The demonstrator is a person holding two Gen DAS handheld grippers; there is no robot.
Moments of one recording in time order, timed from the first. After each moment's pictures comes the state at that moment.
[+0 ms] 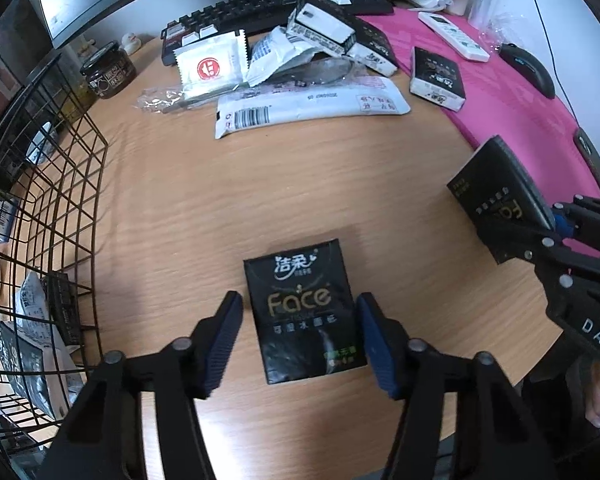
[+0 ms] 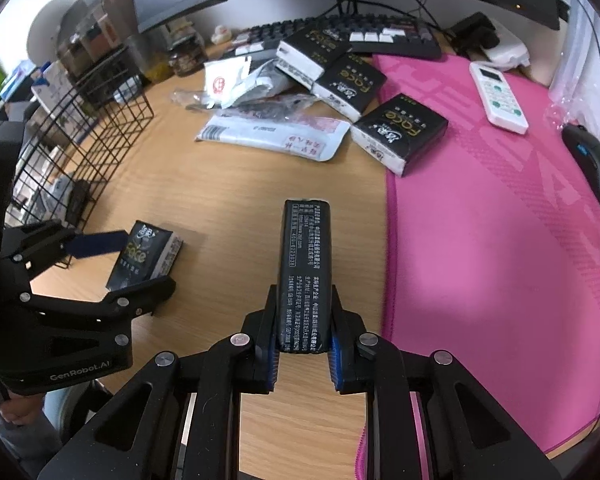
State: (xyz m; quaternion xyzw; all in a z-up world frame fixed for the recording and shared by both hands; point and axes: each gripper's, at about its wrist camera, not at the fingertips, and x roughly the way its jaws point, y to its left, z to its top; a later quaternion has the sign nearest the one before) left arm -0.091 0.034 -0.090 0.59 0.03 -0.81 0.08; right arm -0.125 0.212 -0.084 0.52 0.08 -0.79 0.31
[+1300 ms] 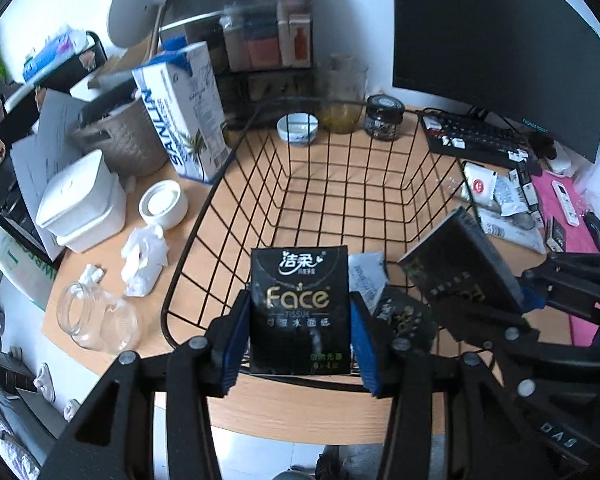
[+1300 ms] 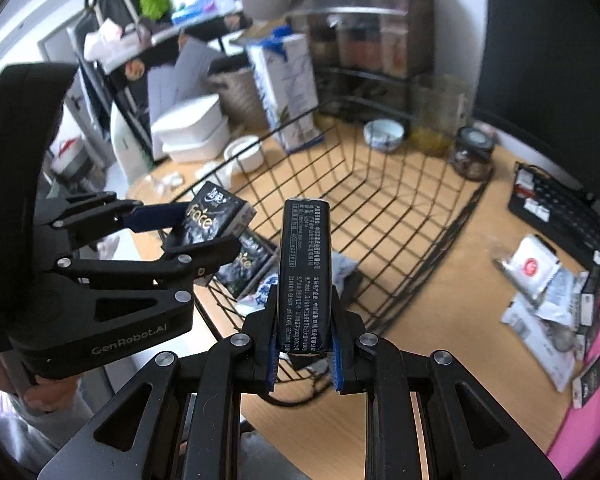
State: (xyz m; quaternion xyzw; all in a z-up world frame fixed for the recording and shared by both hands) left arm 0.056 -0.186 0.016 0.47 0.13 -0.83 0.26; right arm -0.009 -0.061 0.023 0.42 0.18 -0.71 0.53
